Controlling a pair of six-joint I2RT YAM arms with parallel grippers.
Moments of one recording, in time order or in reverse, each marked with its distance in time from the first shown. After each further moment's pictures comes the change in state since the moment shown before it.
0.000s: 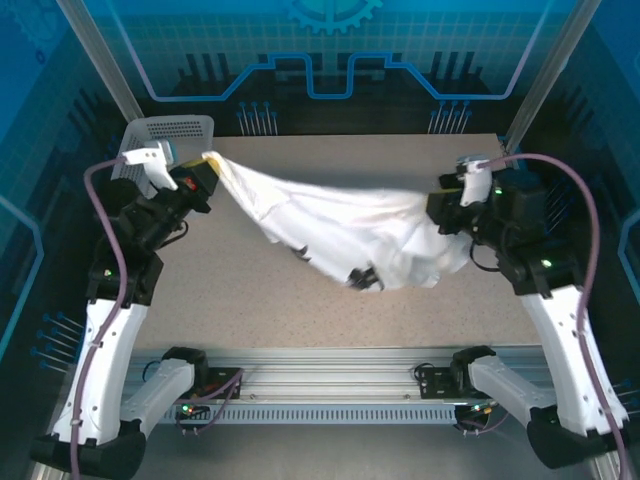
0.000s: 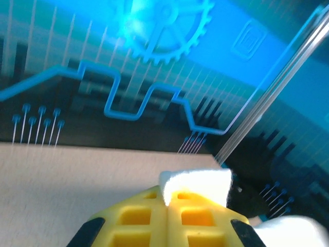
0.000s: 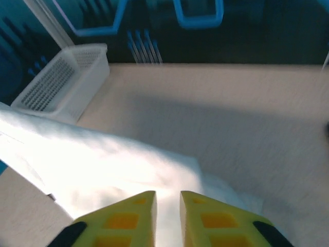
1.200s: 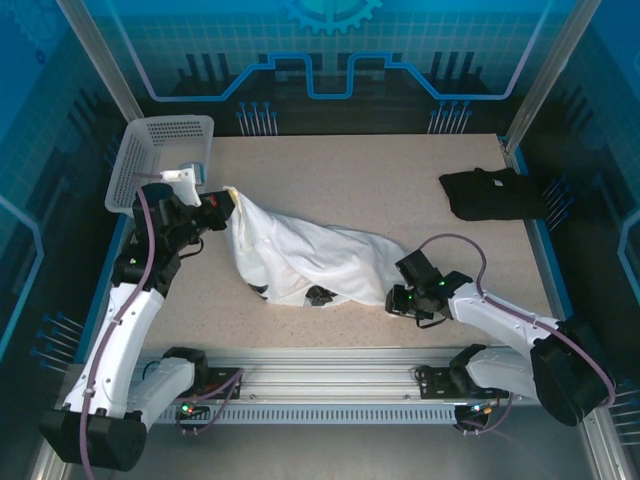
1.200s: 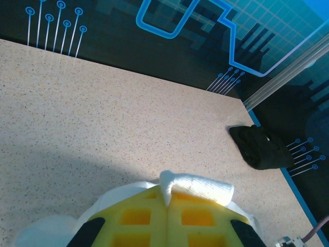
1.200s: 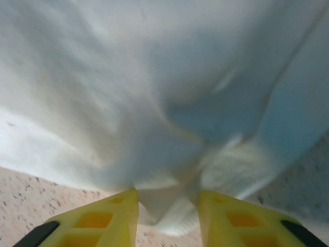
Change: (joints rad) left arm 0.005 0.052 -0.144 -0.081 0.023 0.000; right arm 0.328 0.178 -0.732 0.227 0.204 0.539
